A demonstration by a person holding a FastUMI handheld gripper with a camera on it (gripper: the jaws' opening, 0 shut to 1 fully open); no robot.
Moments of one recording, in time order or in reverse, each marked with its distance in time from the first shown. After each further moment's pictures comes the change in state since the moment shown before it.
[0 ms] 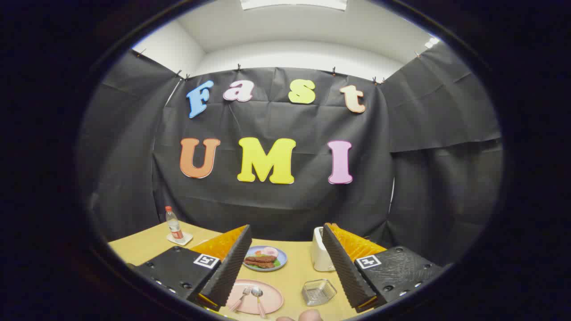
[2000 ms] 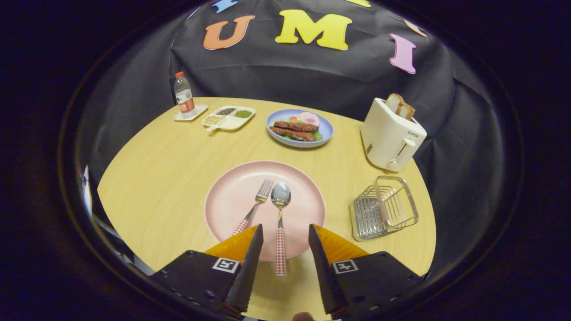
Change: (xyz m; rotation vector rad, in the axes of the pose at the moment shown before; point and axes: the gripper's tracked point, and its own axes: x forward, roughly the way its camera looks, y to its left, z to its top) arm 0.030 0.059 -0.309 -0.174 0.855 0.165
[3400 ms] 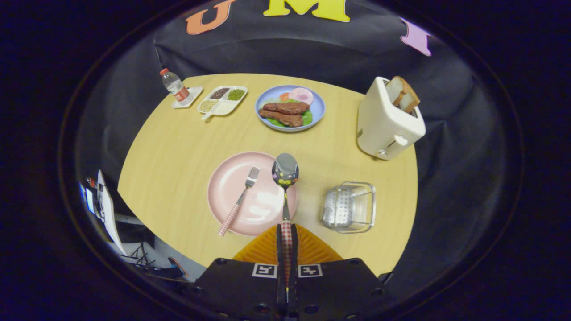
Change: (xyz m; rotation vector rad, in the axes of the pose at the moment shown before) arm -0.084 -0.086 0.068 -0.039 0.384 0.050
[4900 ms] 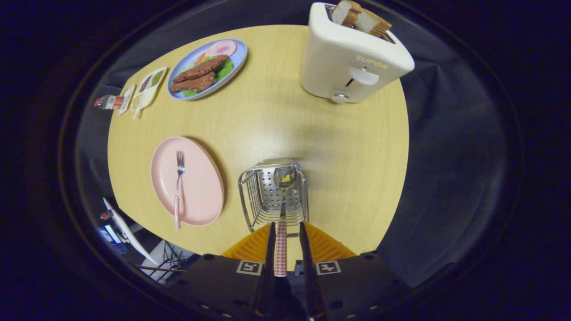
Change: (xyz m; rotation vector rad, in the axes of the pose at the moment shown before) arm 0.069 -0.103 -0.005 0.200 0.398 0.018
